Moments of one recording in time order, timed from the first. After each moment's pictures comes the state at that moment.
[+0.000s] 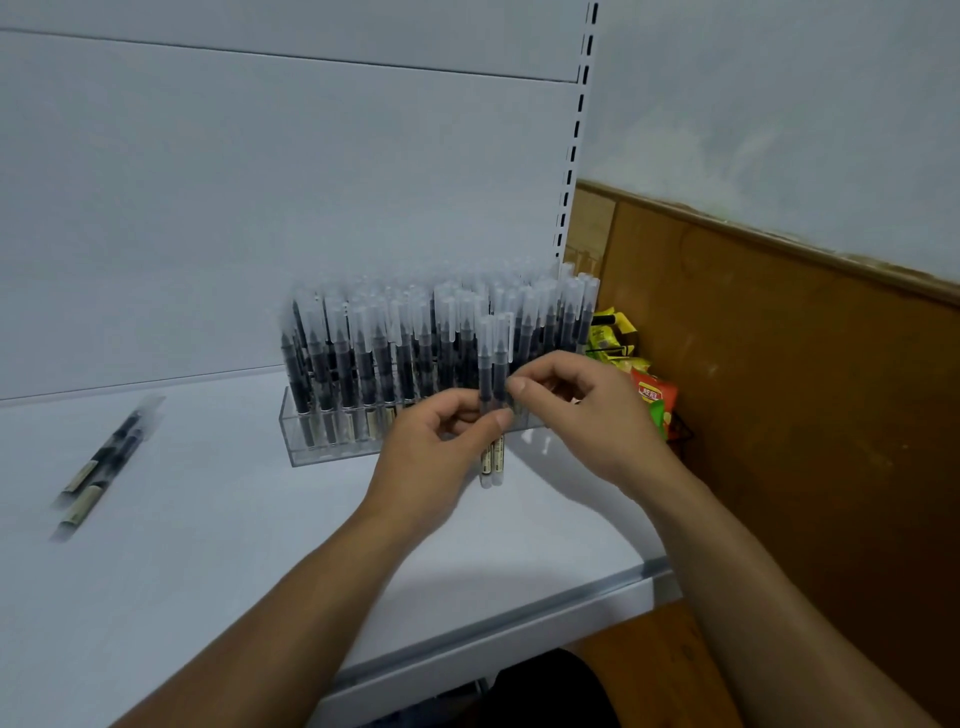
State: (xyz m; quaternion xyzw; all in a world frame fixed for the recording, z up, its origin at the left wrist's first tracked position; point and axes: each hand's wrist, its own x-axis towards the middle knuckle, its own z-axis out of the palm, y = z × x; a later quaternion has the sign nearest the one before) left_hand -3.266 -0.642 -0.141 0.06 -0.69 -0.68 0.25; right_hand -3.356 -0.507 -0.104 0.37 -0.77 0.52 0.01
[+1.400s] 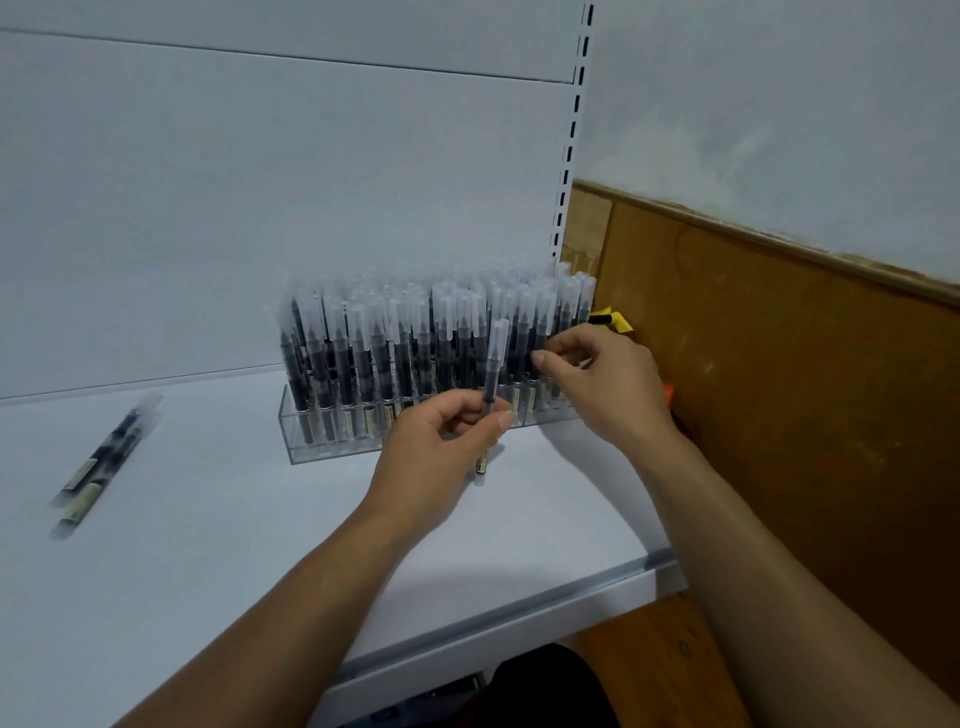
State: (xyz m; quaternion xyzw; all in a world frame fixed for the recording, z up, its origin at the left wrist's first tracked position) left_hand -3.267 -0.639 -0.141 0.09 -0.64 -0.73 0.21; right_hand -3.387 -0.510 -0.102 0.27 -0.85 0.43 0.13
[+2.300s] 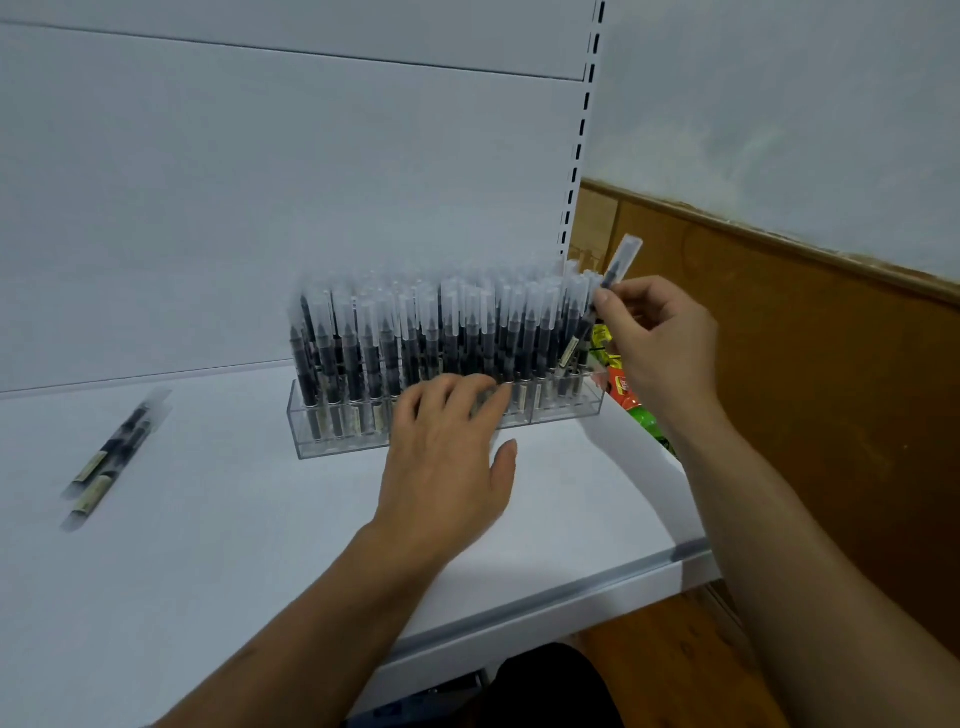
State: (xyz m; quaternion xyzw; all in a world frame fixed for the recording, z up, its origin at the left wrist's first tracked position) left_hand -3.257 -0.636 -0.149 0.08 -0.94 -0.05 0.32; right_hand -3.398 -0.498 -0.081 0.24 -0.75 0.58 0.20
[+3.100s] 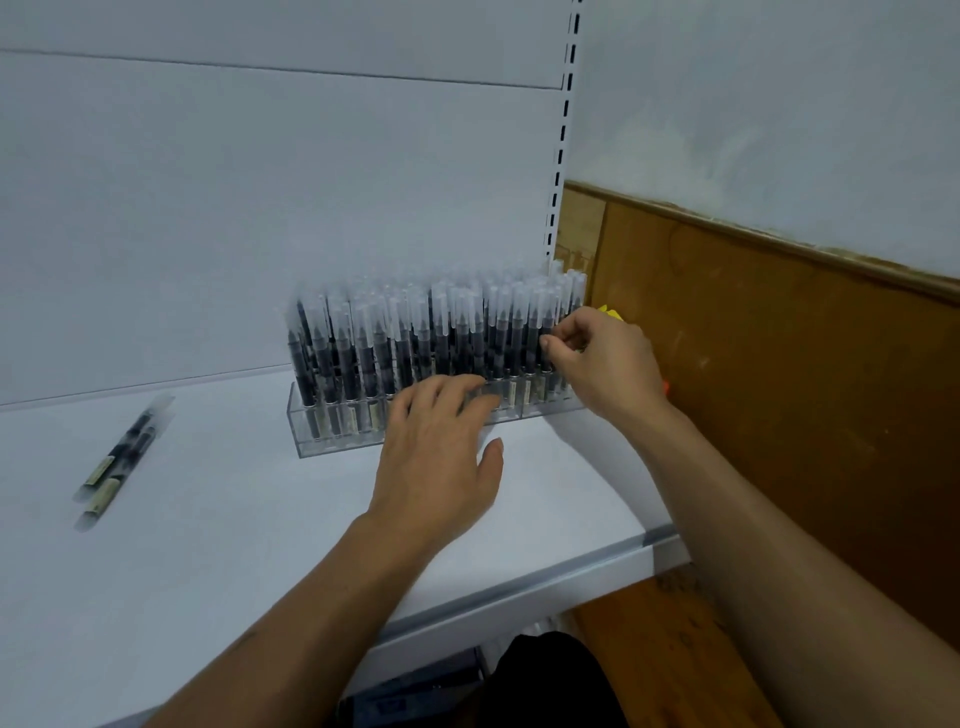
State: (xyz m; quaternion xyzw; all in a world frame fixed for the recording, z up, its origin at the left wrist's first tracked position) left_hand -3.252 -0.637 -0.144 0.08 -0.95 -0.08 0.29; right_hand -3.391 -0.509 -0.092 0.27 -0.87 0.38 0.15
